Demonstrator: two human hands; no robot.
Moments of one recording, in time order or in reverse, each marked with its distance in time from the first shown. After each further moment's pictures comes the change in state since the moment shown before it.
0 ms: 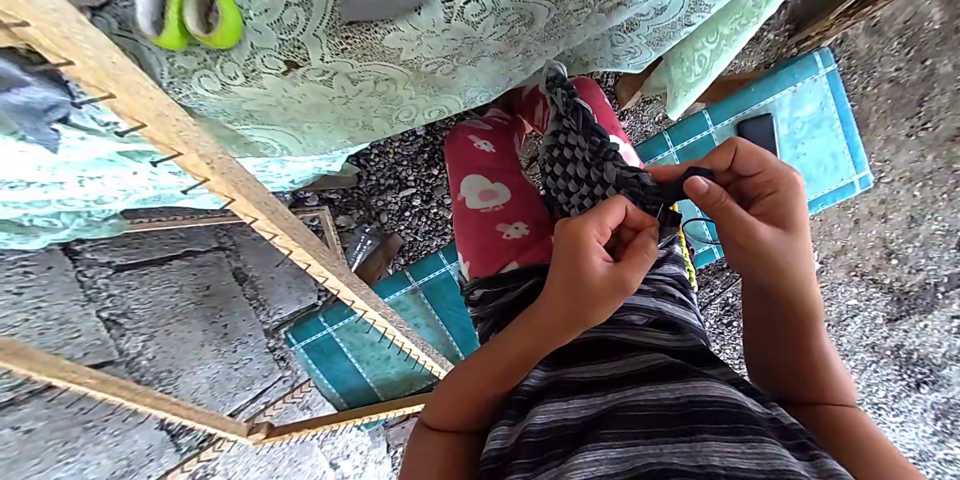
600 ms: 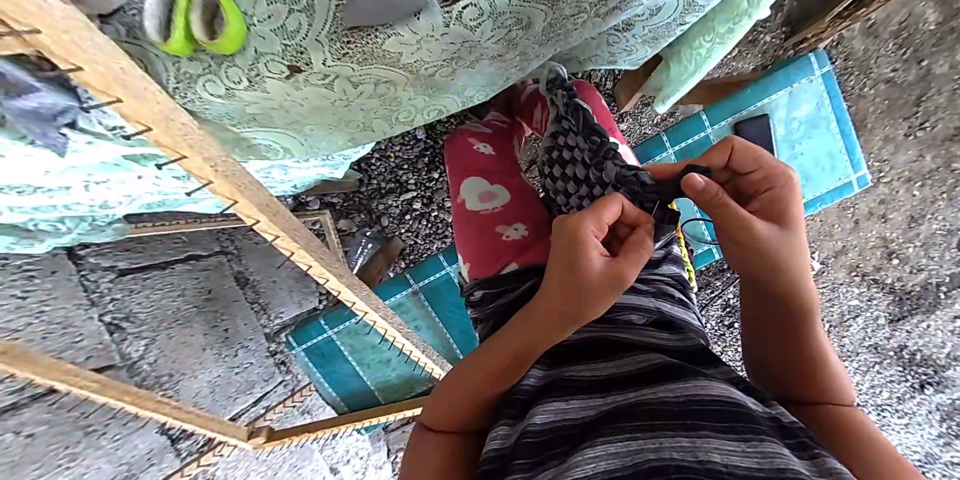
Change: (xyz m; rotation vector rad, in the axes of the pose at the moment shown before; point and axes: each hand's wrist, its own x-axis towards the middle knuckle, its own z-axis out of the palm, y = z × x) left_hand 0.001 0.000 -0.001 0.048 -0.001 0.014; right_hand -0.002 0.001 -0.001 0.033 0.013 0.001
